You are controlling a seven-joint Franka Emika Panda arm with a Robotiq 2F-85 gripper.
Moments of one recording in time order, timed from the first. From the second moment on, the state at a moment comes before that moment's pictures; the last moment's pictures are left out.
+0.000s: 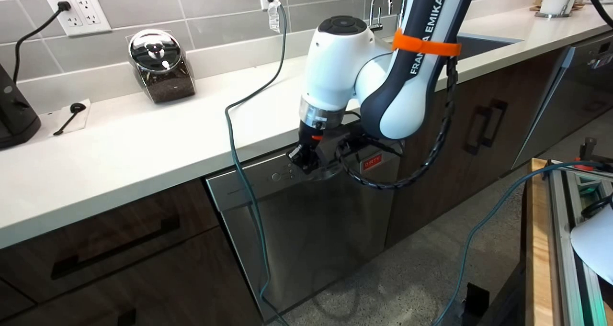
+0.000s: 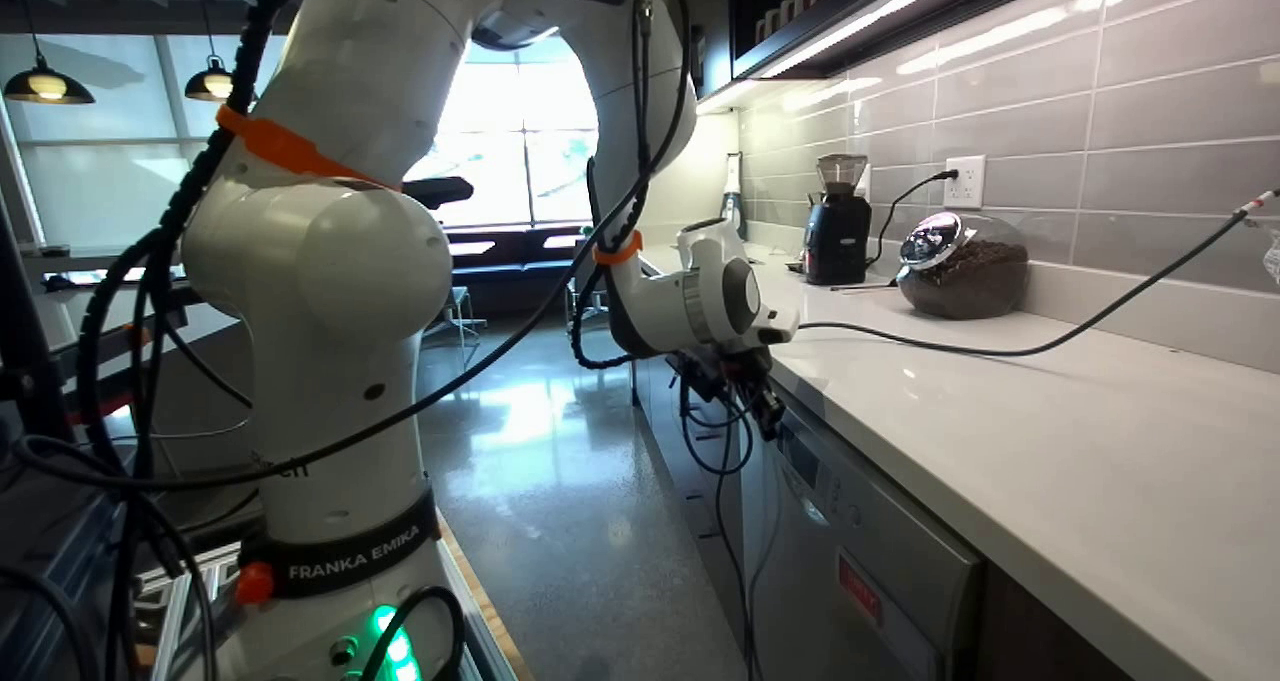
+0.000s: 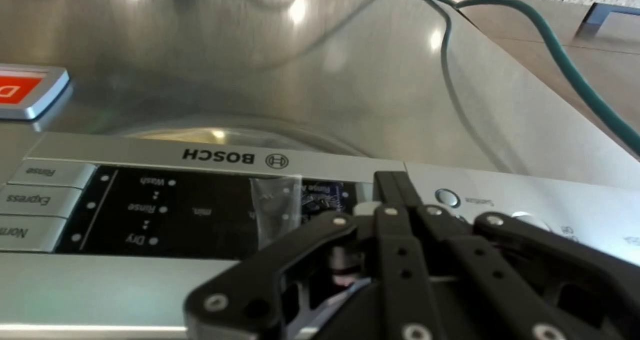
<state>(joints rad) 0.33 0.47 -0.27 -2.39 -0.57 3.19 0.97</state>
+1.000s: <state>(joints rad) 0.48 0.49 -0.40 -2.39 -0.57 3.20 1.03</state>
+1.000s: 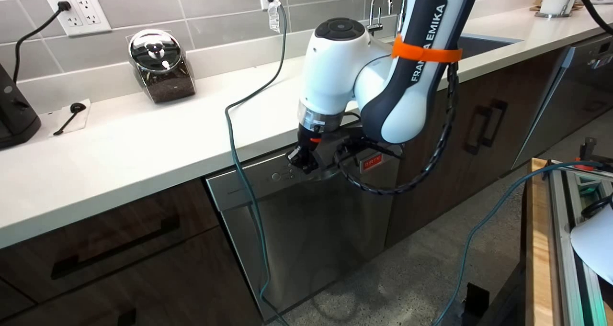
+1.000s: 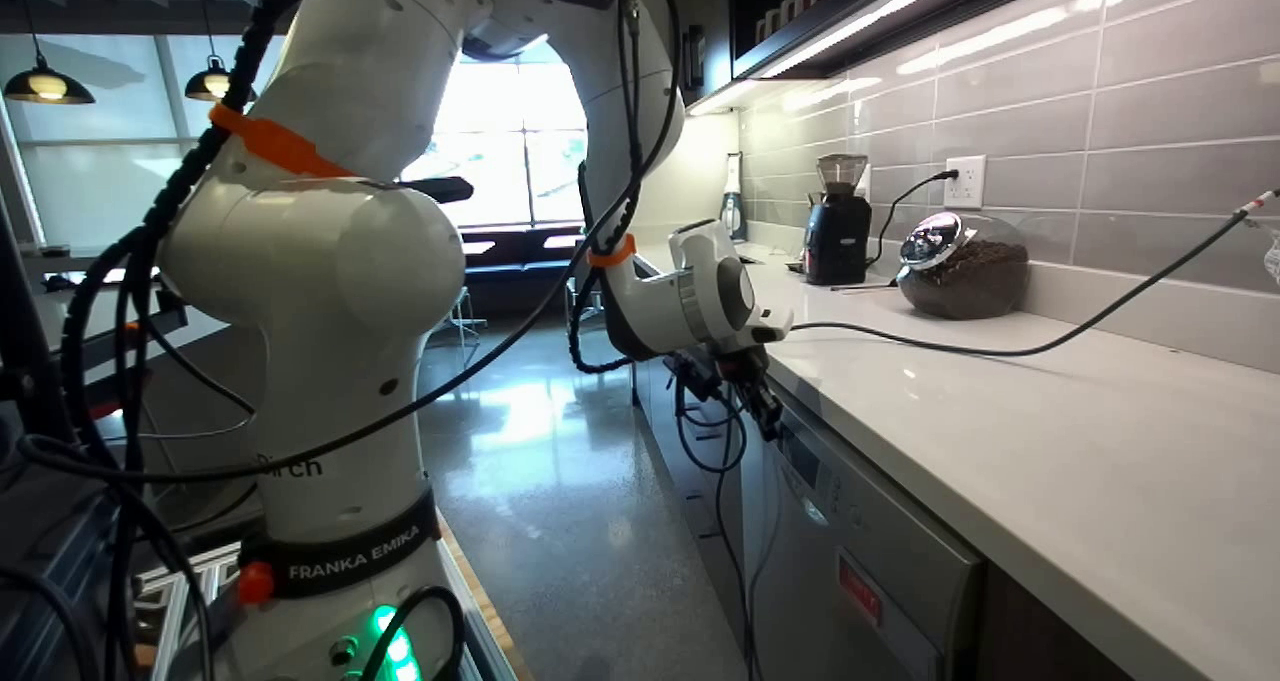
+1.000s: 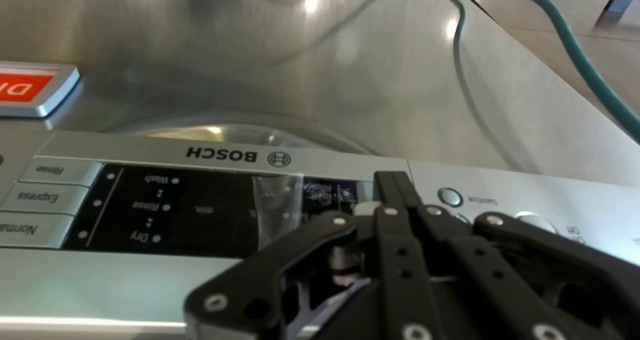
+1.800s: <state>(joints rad) 0.48 0.49 -0.40 -2.39 -0.57 3.20 1.03</state>
